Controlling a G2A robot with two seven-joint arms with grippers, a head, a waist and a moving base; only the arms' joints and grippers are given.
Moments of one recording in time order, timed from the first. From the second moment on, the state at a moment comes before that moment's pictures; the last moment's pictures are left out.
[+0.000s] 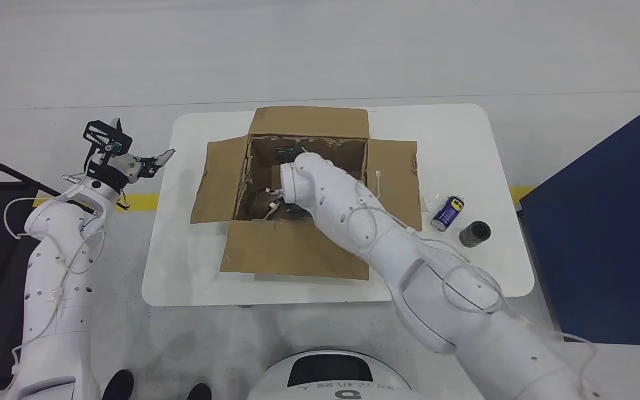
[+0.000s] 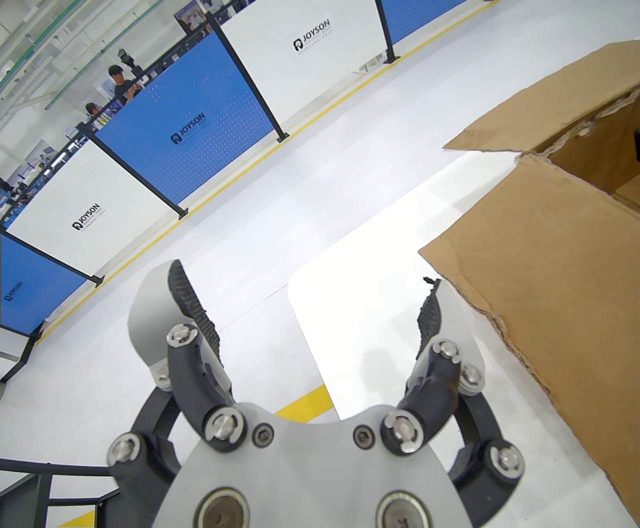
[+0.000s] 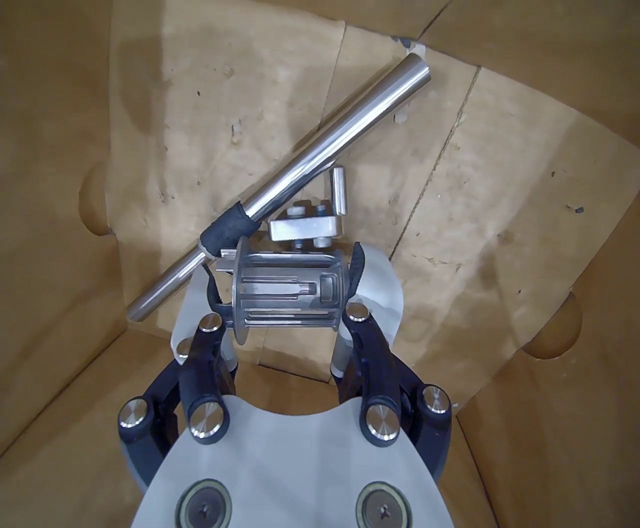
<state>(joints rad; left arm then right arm) 1.25 -1.05 -1.71 -1.28 1.63 -0.56 0.19 -0.55 -1.83 0.60 -0.56 -0.75 0.50 0.93</state>
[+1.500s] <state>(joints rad) 1.25 -1.05 -1.71 -1.28 1.63 -0.56 0.19 -1.35 -1.49 1.50 -1.74 -0.63 0.06 0.79</state>
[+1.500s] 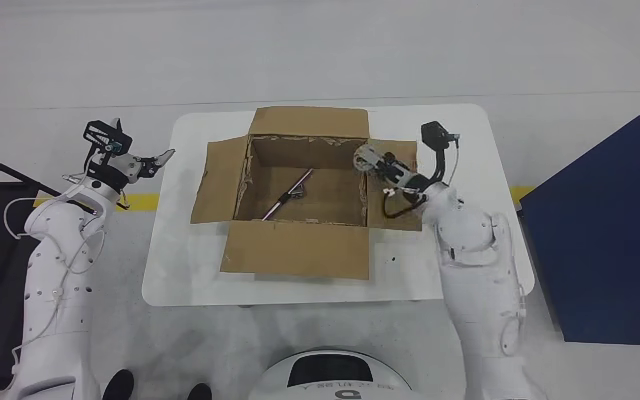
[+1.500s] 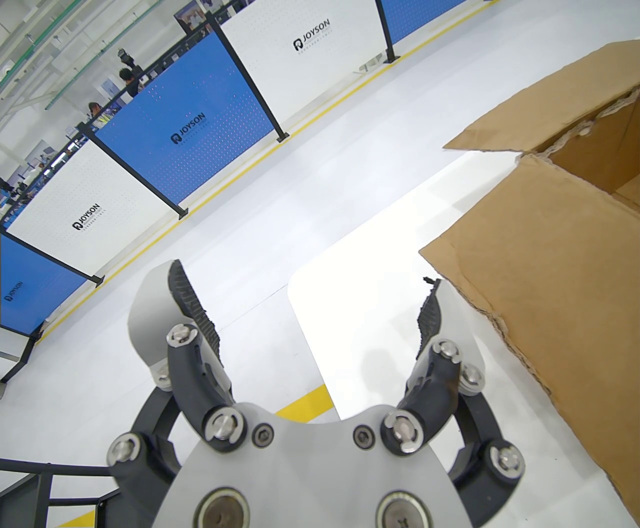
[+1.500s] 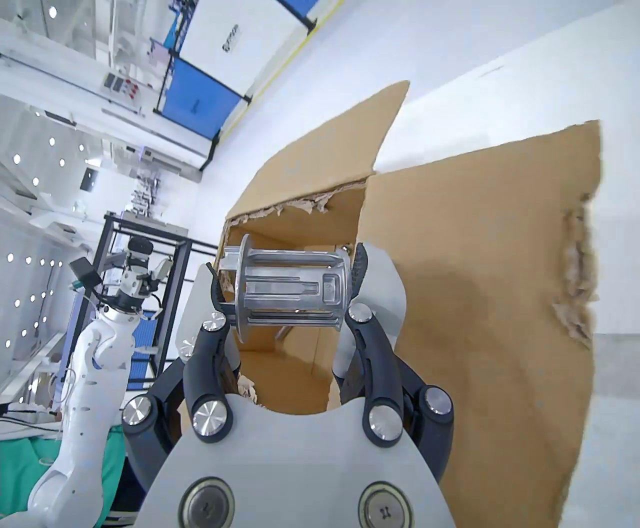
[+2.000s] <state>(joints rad) 1.25 -1.05 -1.71 -1.28 1.63 -0.56 0.19 -1.32 -1.47 1.53 -1.71 -0.56 0.06 0.75</state>
